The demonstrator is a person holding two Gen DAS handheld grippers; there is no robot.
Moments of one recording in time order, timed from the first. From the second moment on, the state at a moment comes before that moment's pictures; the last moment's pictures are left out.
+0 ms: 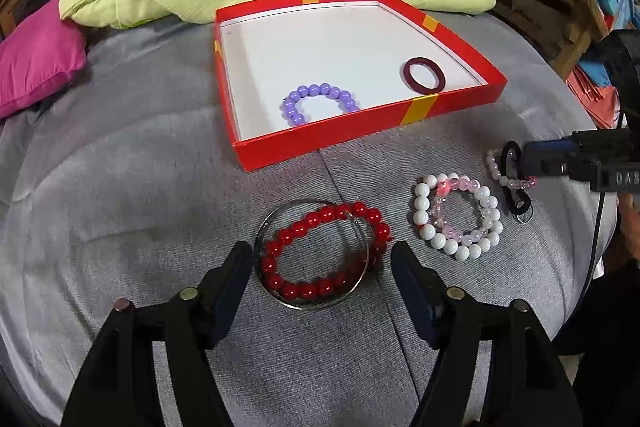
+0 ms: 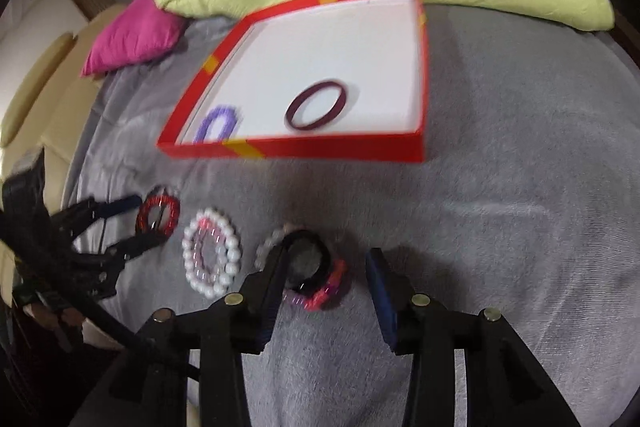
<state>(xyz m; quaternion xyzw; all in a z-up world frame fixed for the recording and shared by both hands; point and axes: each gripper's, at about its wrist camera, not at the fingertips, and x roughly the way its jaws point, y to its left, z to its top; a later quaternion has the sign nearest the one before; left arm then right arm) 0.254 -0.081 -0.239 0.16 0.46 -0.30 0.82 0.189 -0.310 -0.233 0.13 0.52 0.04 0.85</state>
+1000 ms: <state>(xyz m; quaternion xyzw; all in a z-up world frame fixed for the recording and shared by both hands) 0.261 -0.084 -0.196 0.12 0.38 -0.31 0.86 0.186 -0.323 -0.189 0.15 0.42 0.05 0.89</state>
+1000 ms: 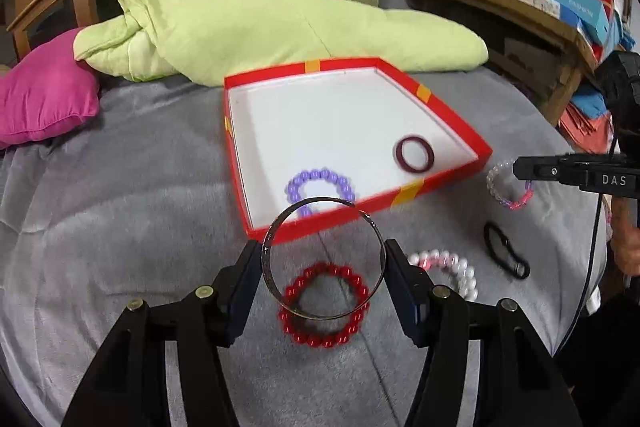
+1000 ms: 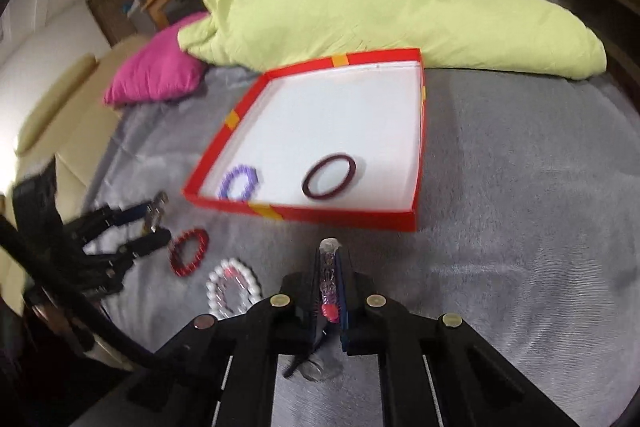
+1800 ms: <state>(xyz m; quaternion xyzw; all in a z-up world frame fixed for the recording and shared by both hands) 0.341 -0.125 -0.196 0.06 0.40 -0.28 0.87 0.286 -0.339 -0.188 0.32 0.36 0.05 0.88</state>
